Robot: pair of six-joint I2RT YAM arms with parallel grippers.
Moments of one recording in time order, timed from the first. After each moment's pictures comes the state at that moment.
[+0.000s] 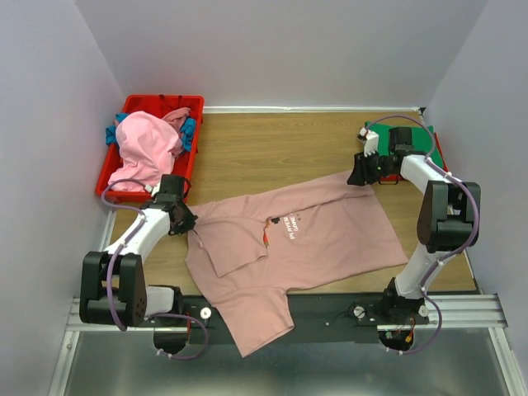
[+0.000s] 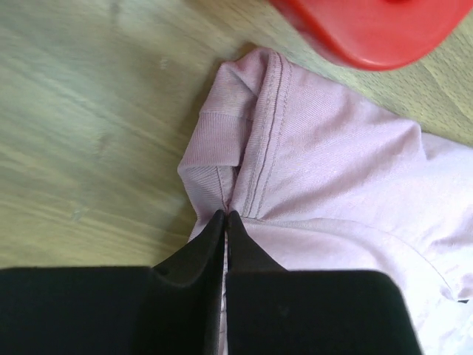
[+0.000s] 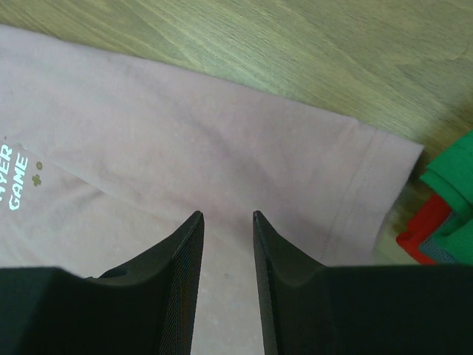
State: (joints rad) left arm -0.08 1.29 0.67 -0.50 -0.10 -0.75; right arm -0.05 1.82 1.22 -0.44 -0.64 -0.39
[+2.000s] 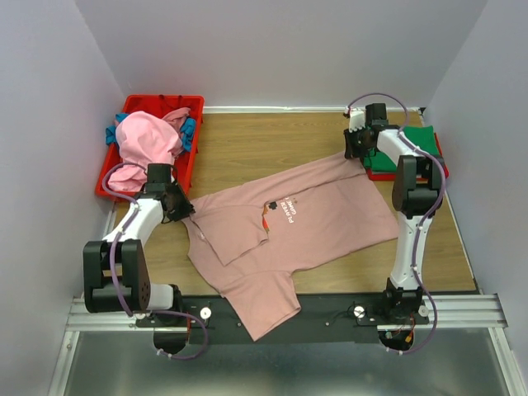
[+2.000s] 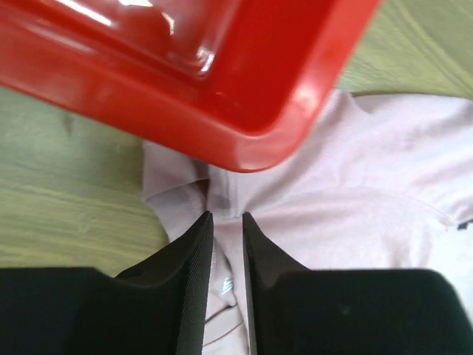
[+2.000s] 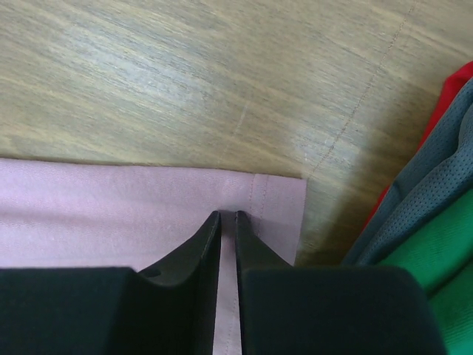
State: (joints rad) left arm 0.04 1.37 0.76 -0.42 0.12 -0.51; right arm 0.03 2.28 1.79 -0.47 -0.30 -0.31
